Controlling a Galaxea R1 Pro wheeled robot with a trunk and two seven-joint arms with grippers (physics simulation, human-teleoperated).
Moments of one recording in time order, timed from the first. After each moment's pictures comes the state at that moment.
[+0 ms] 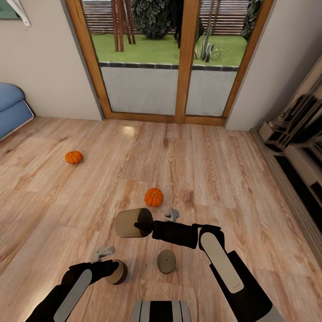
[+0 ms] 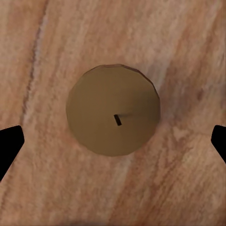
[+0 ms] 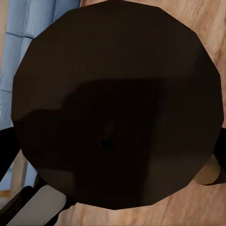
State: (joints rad) left arm -0.31 0.17 -0.27 -1.20 0.71 0.69 0.38; right arm -0.48 0.03 0.41 -1.55 -1.01 0.90 0.00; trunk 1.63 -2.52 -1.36
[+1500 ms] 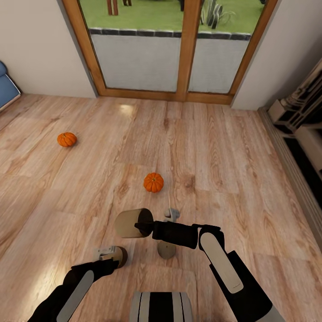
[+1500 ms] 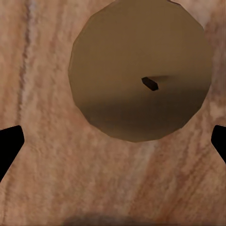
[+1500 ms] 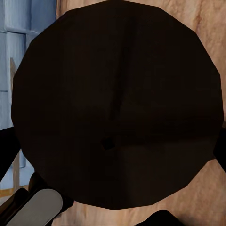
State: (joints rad) left arm -0.31 0.16 -0.27 -1.20 0.63 0.66 0.36; right arm -0.48 0.03 0.41 -1.55 -1.00 0.90 -0.01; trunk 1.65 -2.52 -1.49
